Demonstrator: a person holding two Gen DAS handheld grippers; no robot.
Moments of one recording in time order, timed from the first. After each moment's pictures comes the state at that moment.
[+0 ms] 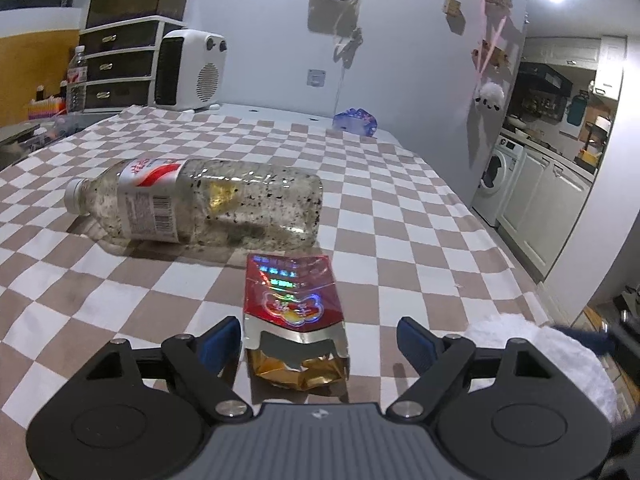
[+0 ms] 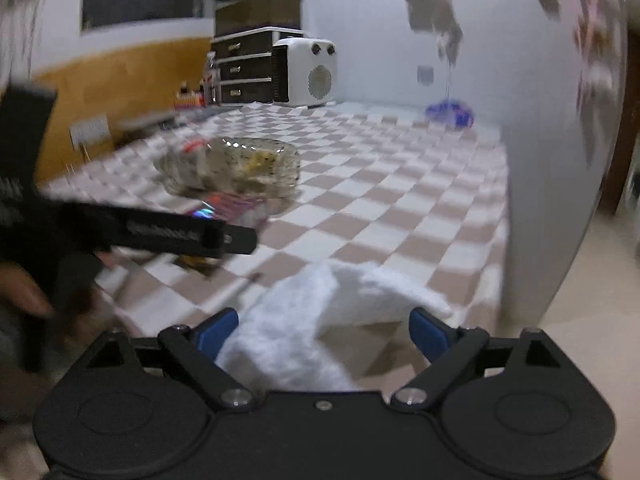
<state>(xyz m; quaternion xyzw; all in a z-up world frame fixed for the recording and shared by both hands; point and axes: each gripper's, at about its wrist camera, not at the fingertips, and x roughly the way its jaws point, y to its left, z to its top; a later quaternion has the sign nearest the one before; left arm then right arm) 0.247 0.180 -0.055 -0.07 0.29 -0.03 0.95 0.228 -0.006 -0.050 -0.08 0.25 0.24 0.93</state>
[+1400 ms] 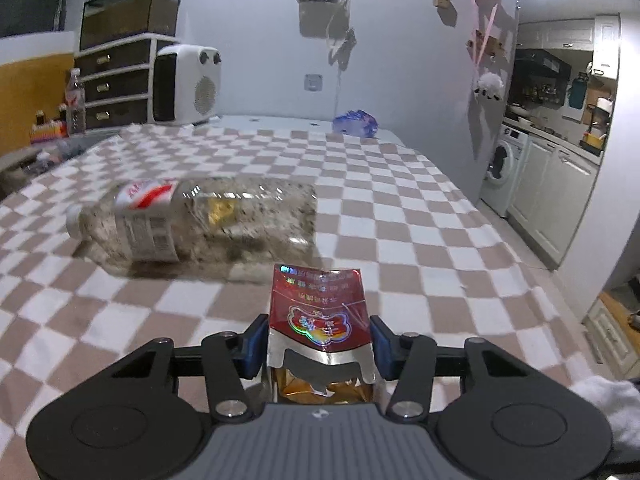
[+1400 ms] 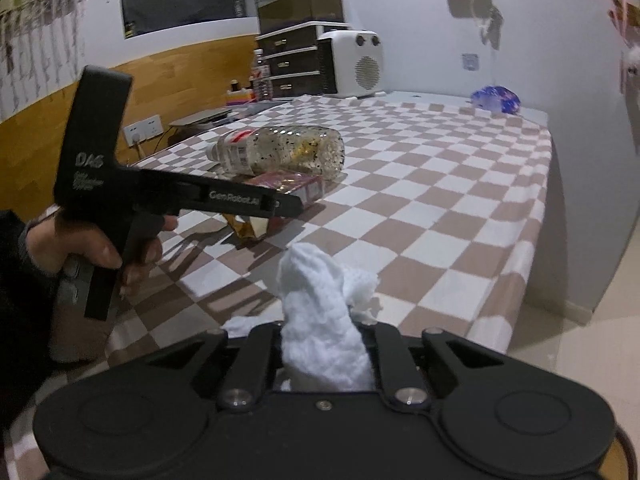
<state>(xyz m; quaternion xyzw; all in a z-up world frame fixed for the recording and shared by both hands) 0.246 0.168 -0.050 -0.04 0.29 -0.02 0.96 0.219 -0.034 -0.052 -0.02 0.29 0.33 0.90</state>
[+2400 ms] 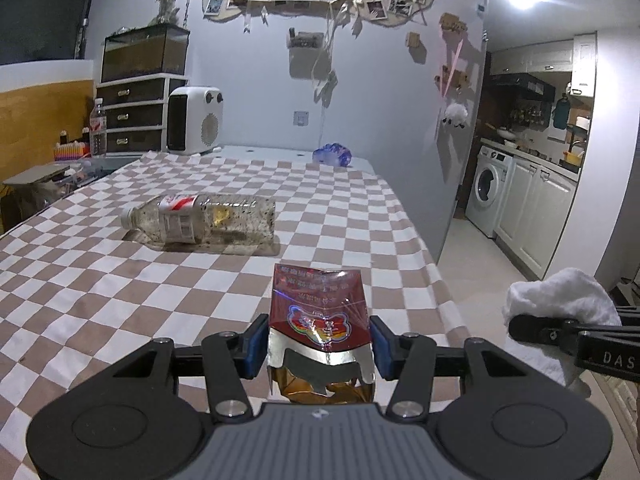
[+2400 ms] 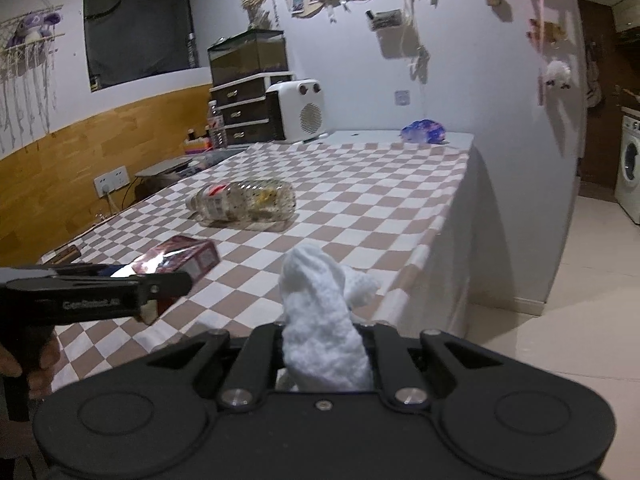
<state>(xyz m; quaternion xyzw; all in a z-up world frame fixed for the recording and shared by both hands) 0.092 0.116 -0.003 -0.04 0.24 -0.02 0.97 0.136 -0.106 -0.007 0.02 0.24 0.26 0.94</state>
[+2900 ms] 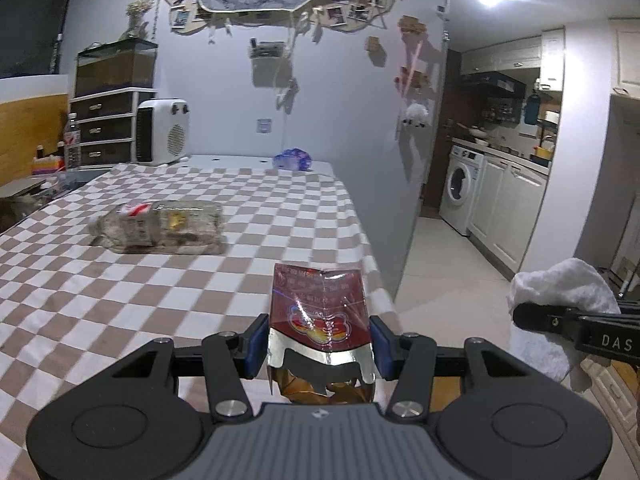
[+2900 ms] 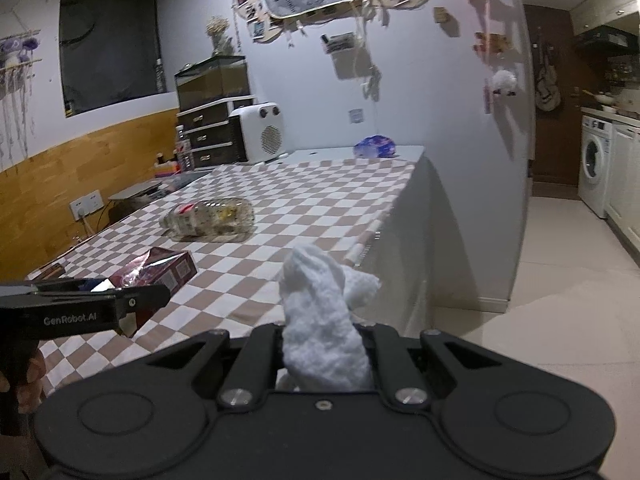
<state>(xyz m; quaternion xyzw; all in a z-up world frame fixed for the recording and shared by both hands) 0.062 0.061 0.000 -0.03 0.23 -0.05 0.97 0.090 -0.165 -0.001 0.04 0.22 0.20 0.95</state>
